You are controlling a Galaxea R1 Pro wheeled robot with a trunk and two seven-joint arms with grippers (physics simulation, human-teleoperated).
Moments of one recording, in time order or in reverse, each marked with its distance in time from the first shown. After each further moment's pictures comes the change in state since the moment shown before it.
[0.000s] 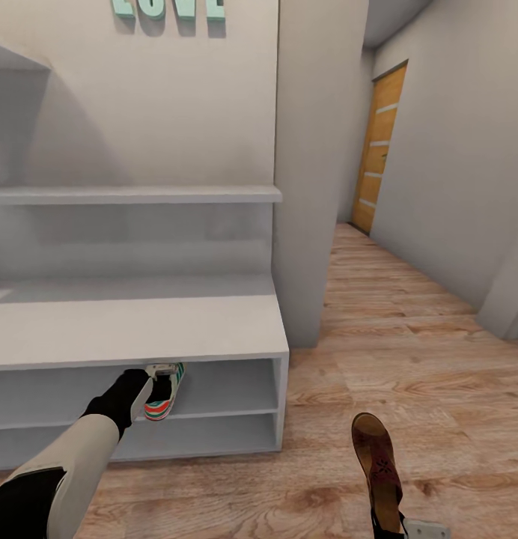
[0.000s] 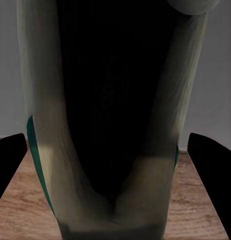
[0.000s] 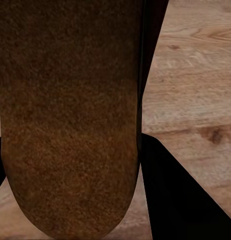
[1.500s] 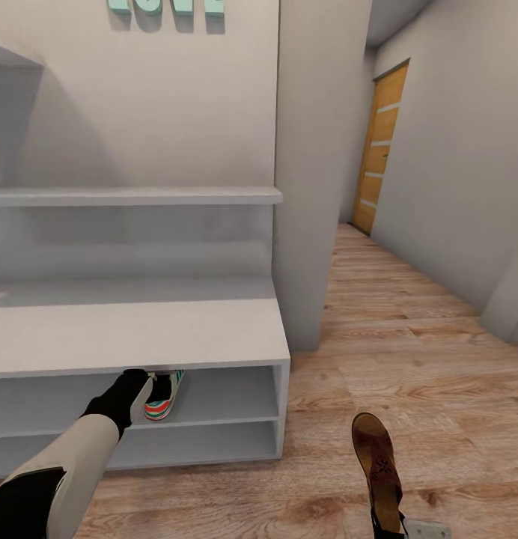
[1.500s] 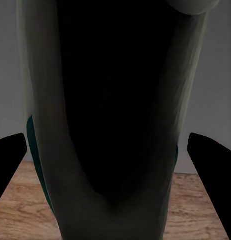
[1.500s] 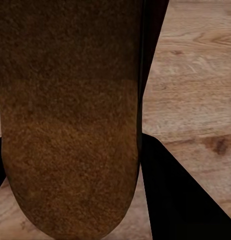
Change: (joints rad) left arm 0.000 0.000 -0.001 0.000 0.000 -0.002 0.000; right arm 0.000 0.000 0.000 0.000 0.000 0.000 0.000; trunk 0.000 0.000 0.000
